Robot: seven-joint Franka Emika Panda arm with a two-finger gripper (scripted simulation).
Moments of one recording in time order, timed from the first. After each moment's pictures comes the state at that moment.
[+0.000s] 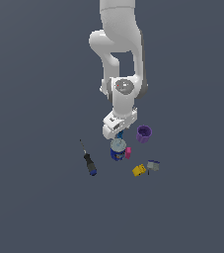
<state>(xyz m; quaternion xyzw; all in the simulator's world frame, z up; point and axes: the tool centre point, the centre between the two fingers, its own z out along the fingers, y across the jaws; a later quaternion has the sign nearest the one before) -0.098 0.047 0.053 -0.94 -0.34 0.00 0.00</state>
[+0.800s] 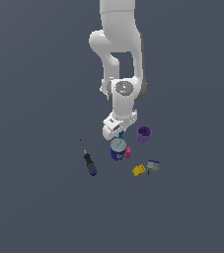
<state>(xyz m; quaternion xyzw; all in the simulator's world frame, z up) -0.098 0.047 0.045 -0.94 -0.34 0.00 0.00</state>
